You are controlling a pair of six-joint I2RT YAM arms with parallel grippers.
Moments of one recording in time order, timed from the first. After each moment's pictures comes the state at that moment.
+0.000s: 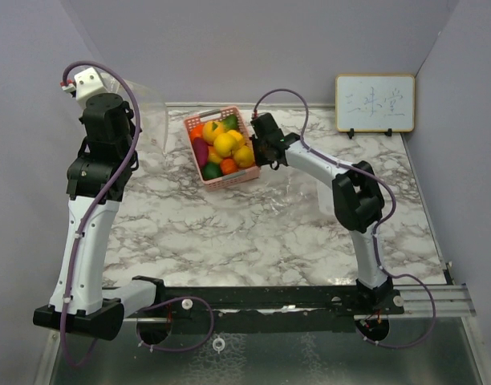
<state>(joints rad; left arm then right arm) -0.16 1.15 1.58 -0.71 -0.56 -0.36 0.61 2.14 1.73 -0.44 0.17 0.29</state>
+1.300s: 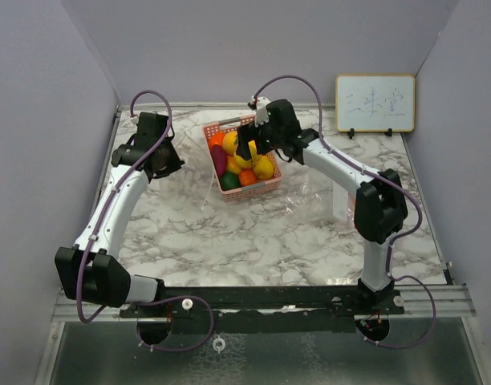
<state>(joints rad) -0.17 1.35 1.33 -0.84 -0.08 -0.60 0.59 1.98 1.67 -0.26 -0.20 0.09</state>
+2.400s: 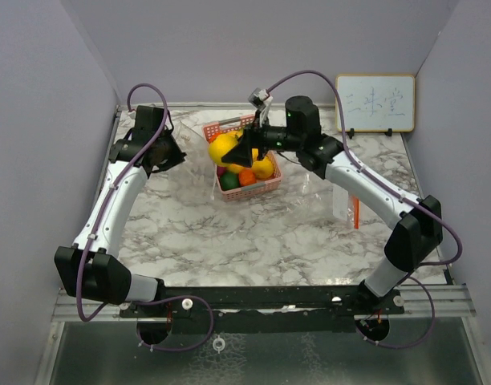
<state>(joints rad) -0.18 1.37 1.39 -0.85 -0.02 -0.66 0.64 1.66 1.51 -0.10 -0.63 0.23</state>
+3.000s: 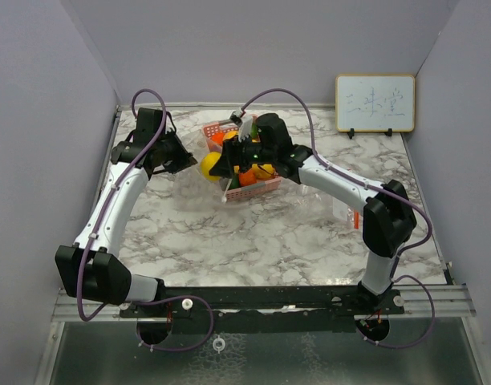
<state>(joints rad) -0.18 1.37 1.37 -0.81 0.18 -0.78 0.73 1.84 1.50 -0.06 -0.49 0.33</state>
